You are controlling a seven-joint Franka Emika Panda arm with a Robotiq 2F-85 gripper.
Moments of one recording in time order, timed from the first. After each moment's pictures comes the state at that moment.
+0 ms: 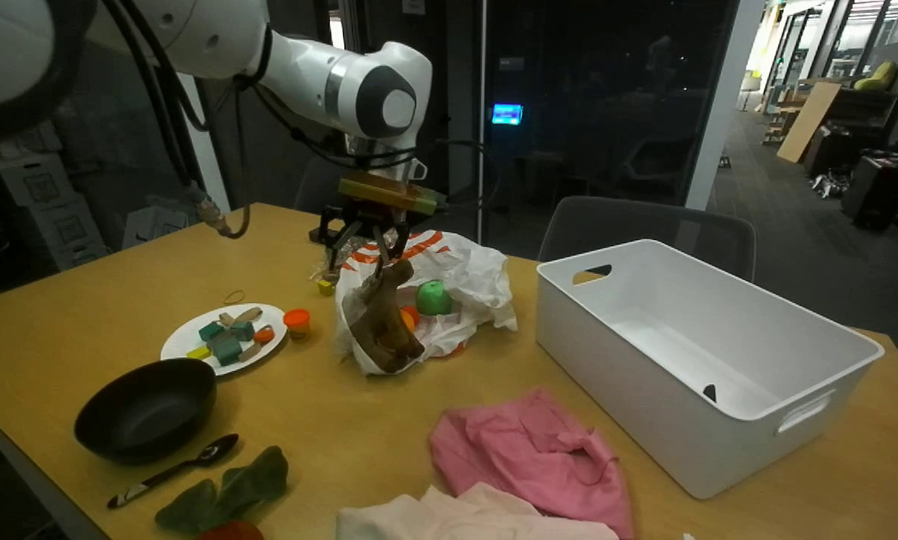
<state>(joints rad) -0.11 0.36 0.08 -1.58 0.19 1.70 -0.66</state>
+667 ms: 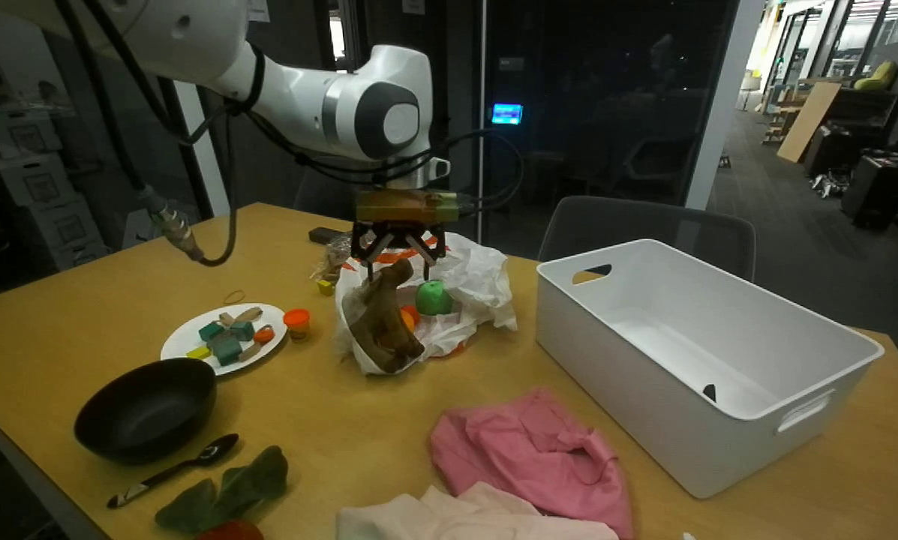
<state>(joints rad) -0.11 0.26 0.03 -1.78 0.06 2.04 -0.61</state>
